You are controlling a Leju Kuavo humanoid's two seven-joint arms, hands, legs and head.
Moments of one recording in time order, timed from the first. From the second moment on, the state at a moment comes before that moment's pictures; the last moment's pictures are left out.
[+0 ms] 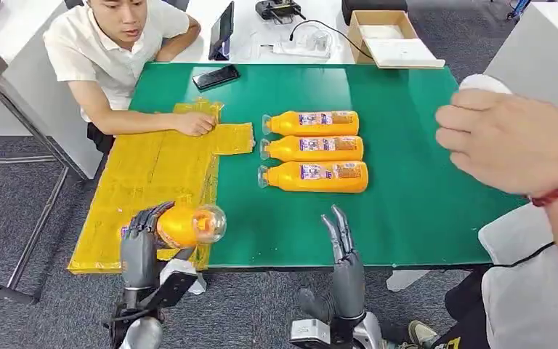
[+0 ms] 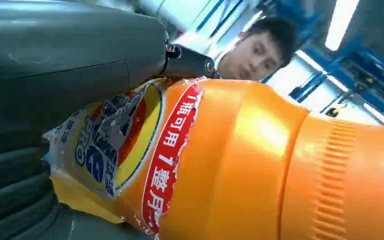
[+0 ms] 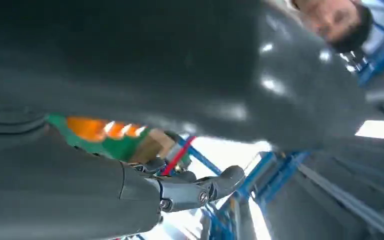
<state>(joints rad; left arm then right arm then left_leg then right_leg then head) -0.03 -0.13 -0.18 -1.36 -0.82 0.70 -0.31 0.11 0.10 0.33 -1.43 0.51 -0.63 -0.64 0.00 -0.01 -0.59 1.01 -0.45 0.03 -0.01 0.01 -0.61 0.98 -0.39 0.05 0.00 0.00</state>
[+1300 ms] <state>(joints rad) -0.56 -0.11 -0.22 -0.60 -0.96 0.16 -0.09 0.05 0.14 0.31 -1.29 0.42 -0.58 -0.66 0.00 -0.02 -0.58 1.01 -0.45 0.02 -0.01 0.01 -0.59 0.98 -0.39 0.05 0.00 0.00</state>
